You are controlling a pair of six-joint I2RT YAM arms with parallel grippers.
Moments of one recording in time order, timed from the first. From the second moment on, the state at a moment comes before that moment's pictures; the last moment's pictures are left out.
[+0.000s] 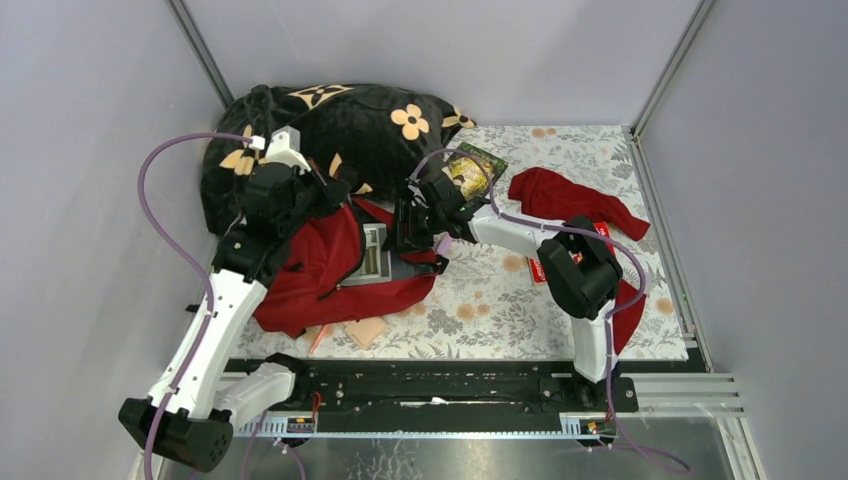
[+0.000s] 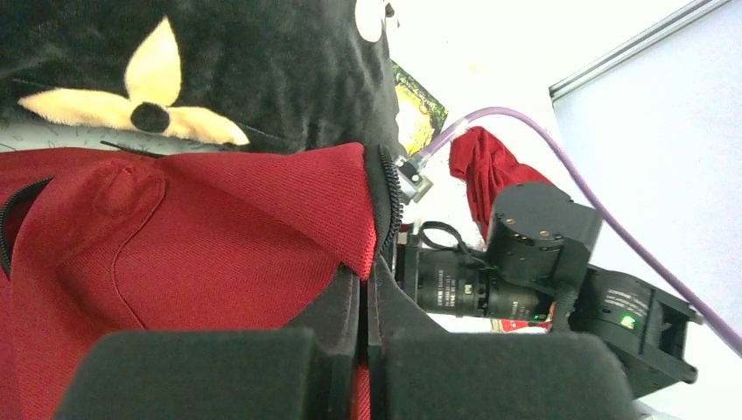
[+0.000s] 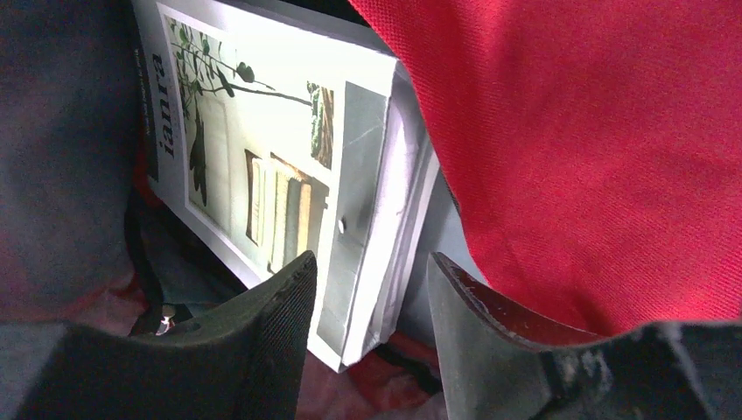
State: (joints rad) left arm -0.29 1.00 1.11 -0.42 0.04 -0.57; right arm 0.74 1.99 1.42 -0.20 -0.44 0.77
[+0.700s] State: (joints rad) left arm -0.29 1.07 1.16 -0.42 0.14 -0.51; right arm 0.88 2.23 1.71 -0.11 -0.59 0.87
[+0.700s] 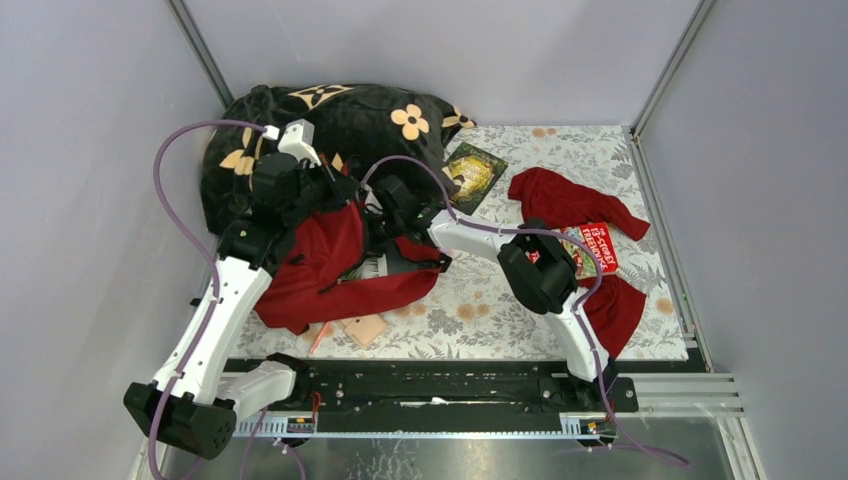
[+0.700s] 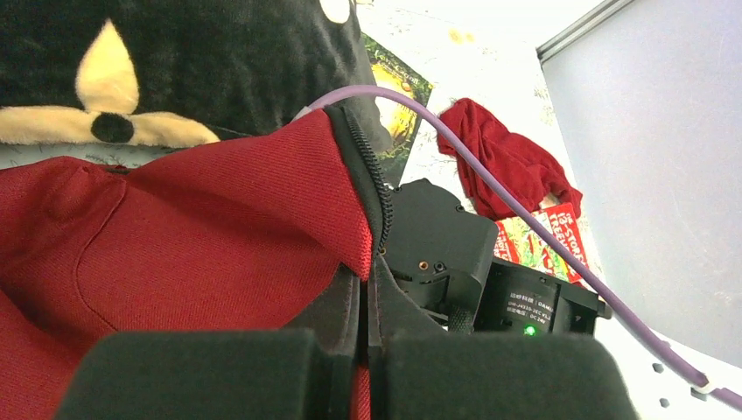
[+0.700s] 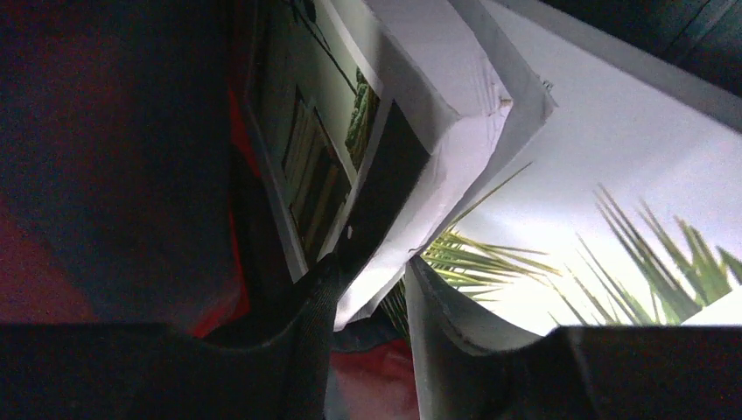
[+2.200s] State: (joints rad) left arm -0.63 2.04 1.98 -0.46 -0.02 -0.46; right arm 0.22 1.80 1.27 -0.33 -0.07 0.77
